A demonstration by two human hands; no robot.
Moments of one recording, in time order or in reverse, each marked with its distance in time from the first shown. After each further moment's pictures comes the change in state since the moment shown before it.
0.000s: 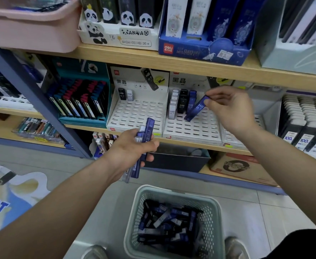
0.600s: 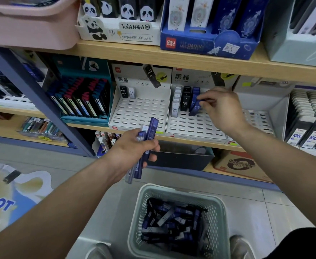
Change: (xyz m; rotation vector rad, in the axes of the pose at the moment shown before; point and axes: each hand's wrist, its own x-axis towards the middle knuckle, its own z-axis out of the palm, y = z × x) left_hand -0.002 0.001 -0.002 0.004 -0.013 -0.033; right_hand 0.015 0.034 0.024 -0.394 -0.061 -0.306
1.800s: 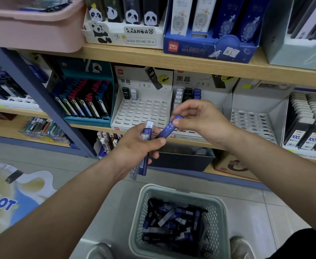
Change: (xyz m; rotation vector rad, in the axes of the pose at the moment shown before) left_hand 0.002 0.004 0.004 -0.025 0.004 0.094; right_hand -0.018 -0.073 -0.004 0.859 -0.433 0.333
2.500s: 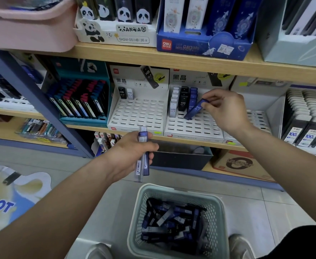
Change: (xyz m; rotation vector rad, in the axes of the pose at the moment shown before) left_hand 0.002 -0.004 0.003 -0.175 -0.018 -0.189; right_hand 0.011 0.028 -0.059 -0.614 0.509 -0.142
